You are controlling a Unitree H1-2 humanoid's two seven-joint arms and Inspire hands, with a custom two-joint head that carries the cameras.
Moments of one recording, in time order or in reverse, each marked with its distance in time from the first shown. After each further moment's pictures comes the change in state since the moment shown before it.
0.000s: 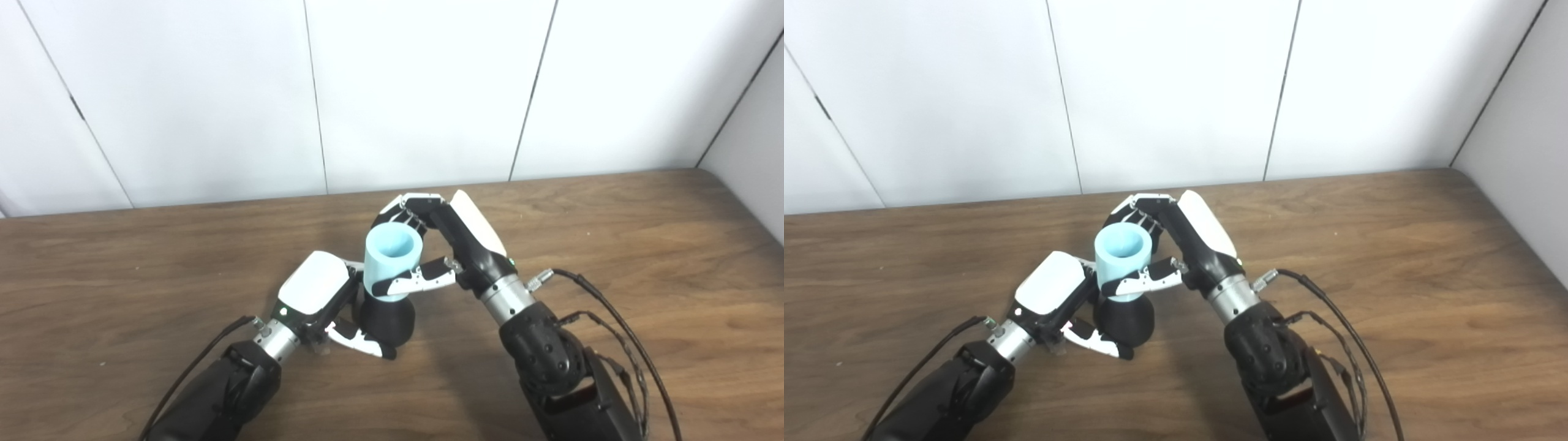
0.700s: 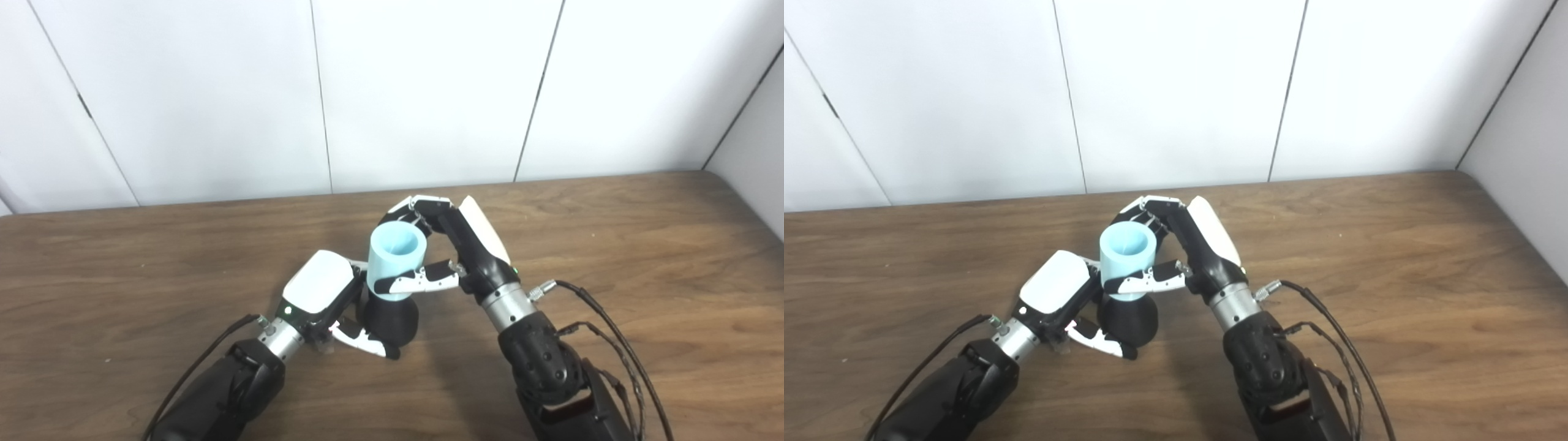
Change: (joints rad) left arm 0.000 0.000 -0.003 0.001 0.003 0.001 0.003; right arm 0.010 0.023 0.000 -0.016 0.012 0.073 0.010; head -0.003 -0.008
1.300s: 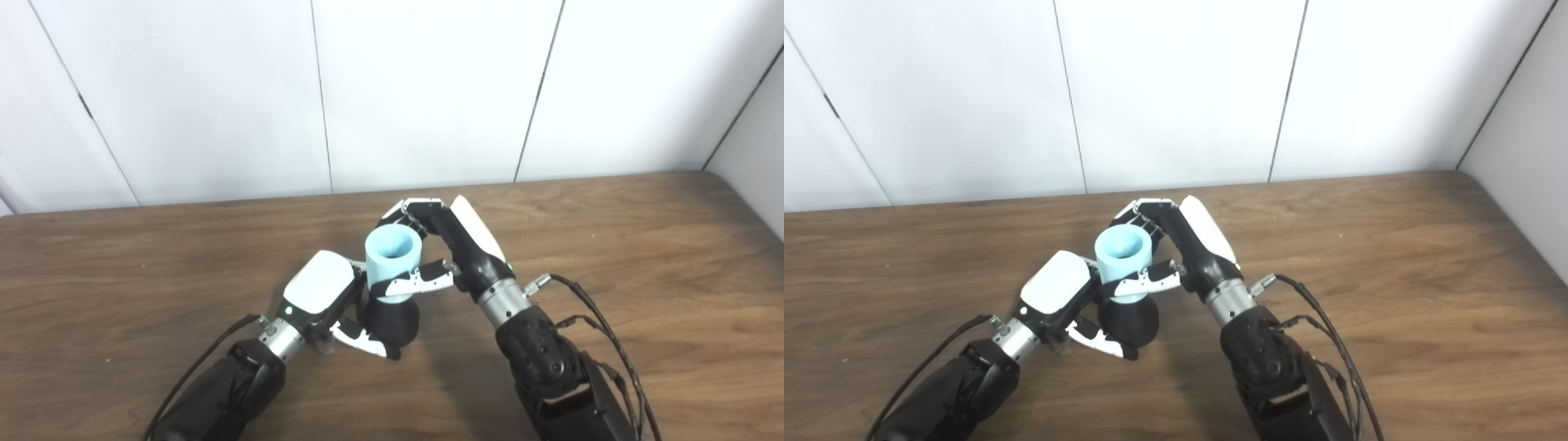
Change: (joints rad) left arm -0.002 -0.001 -0.004 0.005 0.000 -0.001 0.002; right arm -0.034 -0.026 0.030 0.000 -0.025 0.041 0.024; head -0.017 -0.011
